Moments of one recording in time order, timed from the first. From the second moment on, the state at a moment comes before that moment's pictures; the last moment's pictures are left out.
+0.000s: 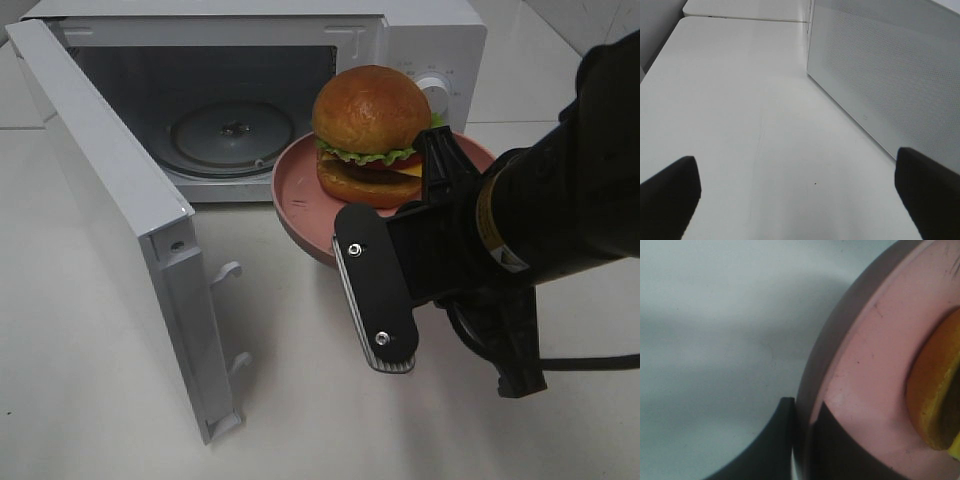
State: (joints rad) left arm 0.07 0.00 -0.50 -0.06 1.05 0.06; right arm 0.94 1.40 -0.80 -0.62 0.61 -0.49
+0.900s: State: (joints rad) left arm 0.07 0.00 -0.50 -0.06 1.05 0.06; right arm 0.62 1.40 -0.80 0.06 0.44 -1.70
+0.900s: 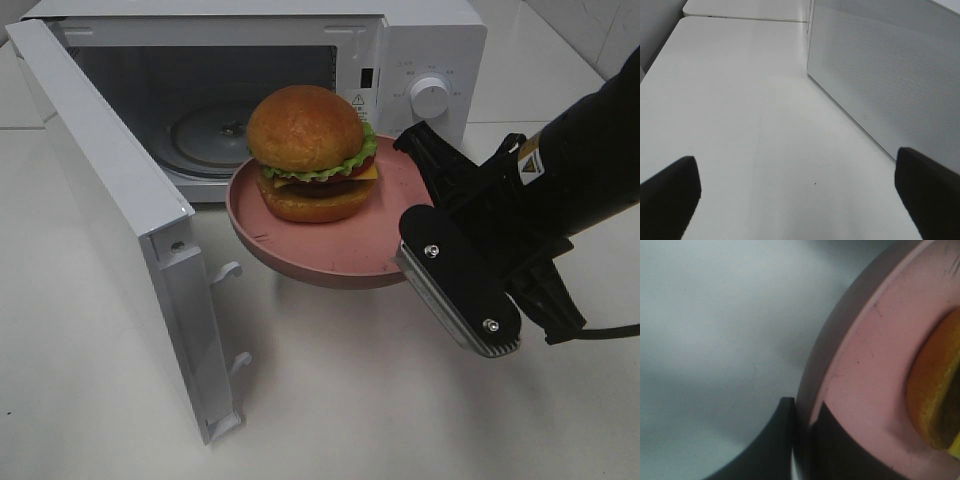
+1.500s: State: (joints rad) left arm 0.07 0.00 -0.50 -0.06 1.05 0.06; right arm 0.58 1.47 -0.80 0.12 0.38 -1.83
